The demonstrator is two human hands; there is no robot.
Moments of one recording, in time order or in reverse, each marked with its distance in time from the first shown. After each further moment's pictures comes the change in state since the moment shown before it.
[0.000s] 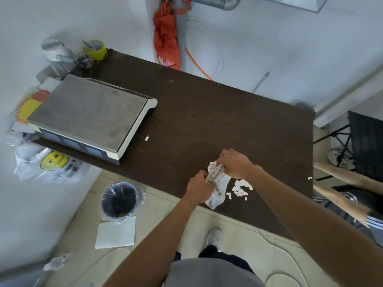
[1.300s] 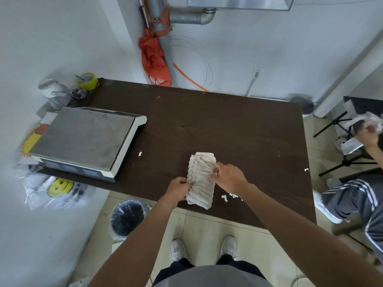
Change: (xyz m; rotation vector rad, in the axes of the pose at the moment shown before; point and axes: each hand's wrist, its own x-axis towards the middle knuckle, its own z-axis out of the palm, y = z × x) left_hand 0.021 -0.014 -0.029 -0.293 -0.011 -0.246; right_hand -0.030 0.004 0.048 0.453 0.296 0.221
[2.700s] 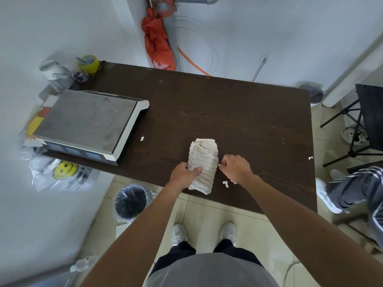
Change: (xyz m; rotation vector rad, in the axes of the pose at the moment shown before) left_hand -0.010 -0.001 0.012 0.308 0.091 0.093; right_hand -0.007 0.015 0.012 0.005 -0.052 0.164
